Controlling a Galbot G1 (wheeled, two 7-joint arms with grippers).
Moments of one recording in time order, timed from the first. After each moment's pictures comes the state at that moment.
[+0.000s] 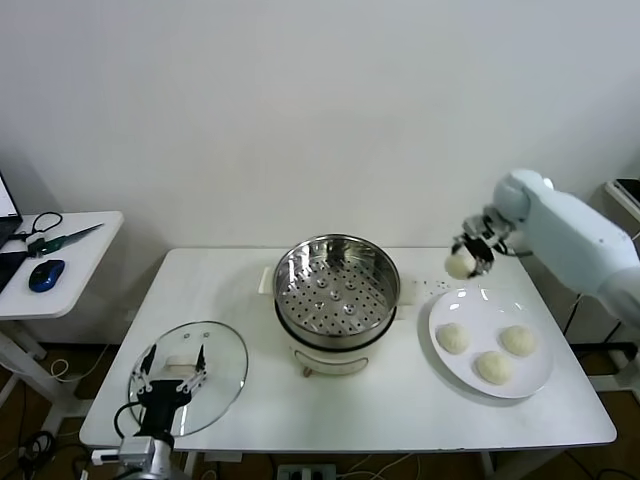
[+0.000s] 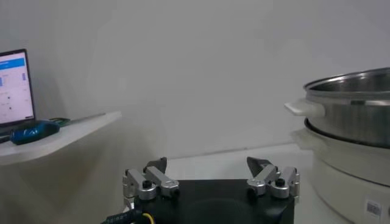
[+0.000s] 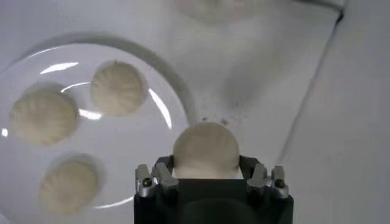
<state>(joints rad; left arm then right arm) 1.63 -1.50 -0.68 -1.99 0.03 -0.01 -0.01 0.39 0.98 -0.92 0.83 -0.25 0.37 -1.21</state>
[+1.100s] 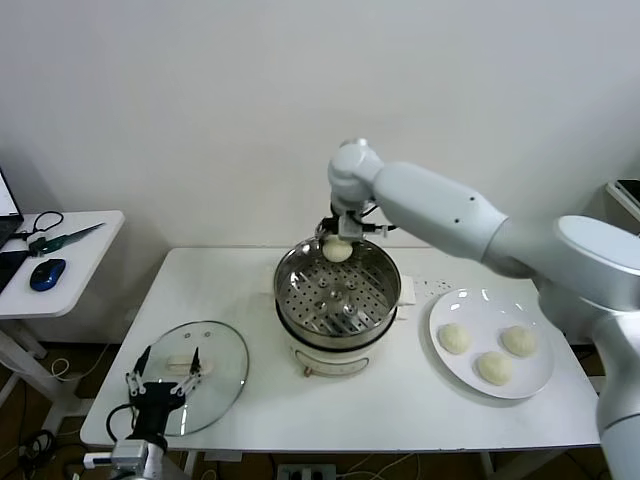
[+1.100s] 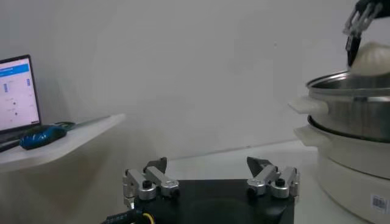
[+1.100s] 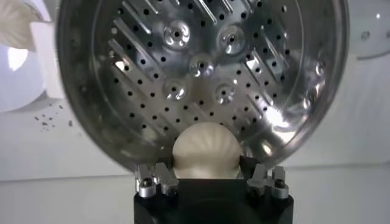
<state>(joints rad) 1.65 -1.48 -0.69 -2.01 0.03 -0.01 -0.01 0.38 1.33 -1.01 1.02 -0.65 0.68 -1.11</state>
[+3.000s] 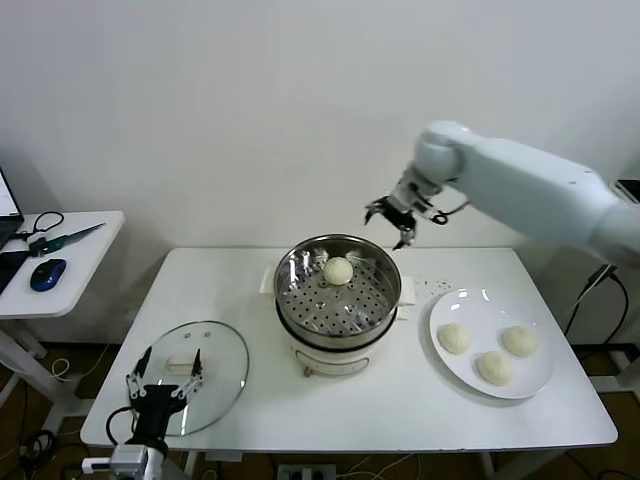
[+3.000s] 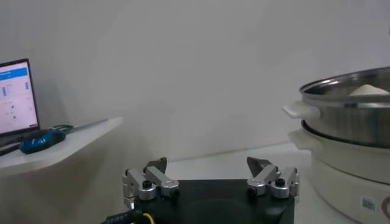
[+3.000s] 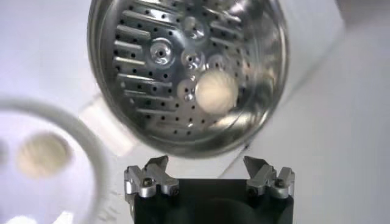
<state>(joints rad) 1.68 -1.48 -0.68 -2.04 0.04 -0.01 -0.01 0.59 0.89 -1.24 1.14 0.19 0.06 -1.10</state>
